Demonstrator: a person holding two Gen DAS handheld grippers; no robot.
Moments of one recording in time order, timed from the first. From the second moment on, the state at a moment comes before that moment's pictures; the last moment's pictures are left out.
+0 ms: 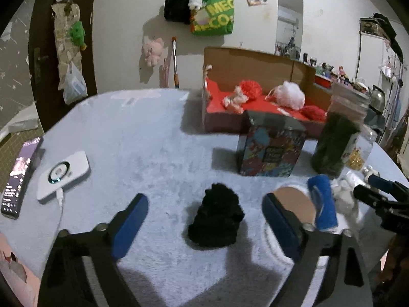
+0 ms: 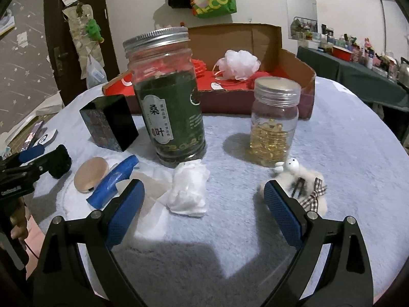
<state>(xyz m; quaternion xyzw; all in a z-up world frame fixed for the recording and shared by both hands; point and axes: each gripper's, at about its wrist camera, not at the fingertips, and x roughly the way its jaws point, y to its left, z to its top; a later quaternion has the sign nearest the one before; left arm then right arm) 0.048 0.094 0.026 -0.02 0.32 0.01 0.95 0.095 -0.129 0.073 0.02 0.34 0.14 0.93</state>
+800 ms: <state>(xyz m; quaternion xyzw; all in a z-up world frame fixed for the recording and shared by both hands) 0.053 0.009 0.047 -0.01 0.30 -0.17 0.94 0.081 -0.151 0.092 0.09 0.32 0.22 0.92</state>
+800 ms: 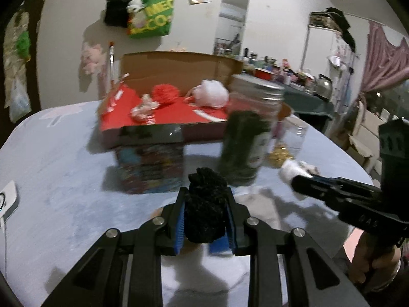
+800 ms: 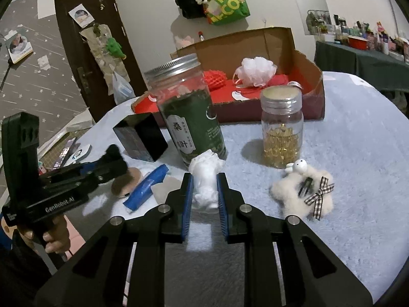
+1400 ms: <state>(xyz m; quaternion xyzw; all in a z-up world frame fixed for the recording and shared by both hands) 0.059 -0.033 0.046 0.01 0.31 -0.22 0.92 0.080 -0.151 0.097 0.09 0.31 0.23 0.92</state>
